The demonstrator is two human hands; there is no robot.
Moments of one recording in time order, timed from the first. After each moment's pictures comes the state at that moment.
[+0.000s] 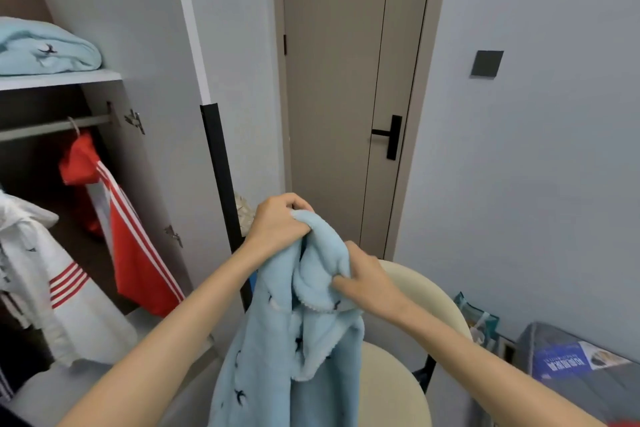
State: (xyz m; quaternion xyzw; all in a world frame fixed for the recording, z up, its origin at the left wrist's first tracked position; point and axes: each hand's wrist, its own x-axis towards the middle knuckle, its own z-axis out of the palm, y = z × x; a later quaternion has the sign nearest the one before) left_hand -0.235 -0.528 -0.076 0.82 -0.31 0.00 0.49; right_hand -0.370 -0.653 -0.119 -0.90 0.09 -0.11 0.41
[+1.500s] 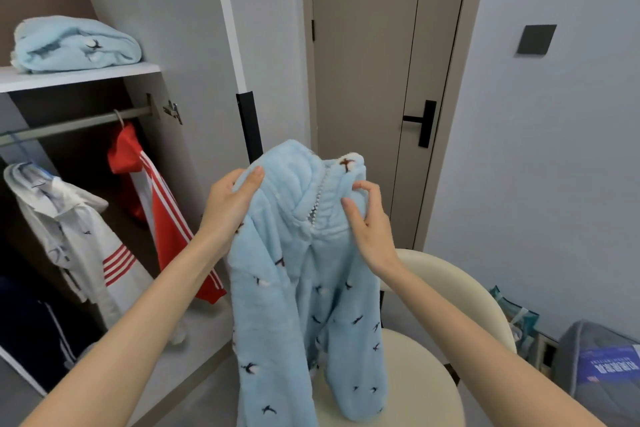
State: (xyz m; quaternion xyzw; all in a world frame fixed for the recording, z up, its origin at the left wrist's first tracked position) left_hand -0.215 -0.439 -0.056 0.75 -0.18 0.04 0.63; right_hand -0.294 -0.636 -0.129 -0.77 0.05 -0.34 0.54
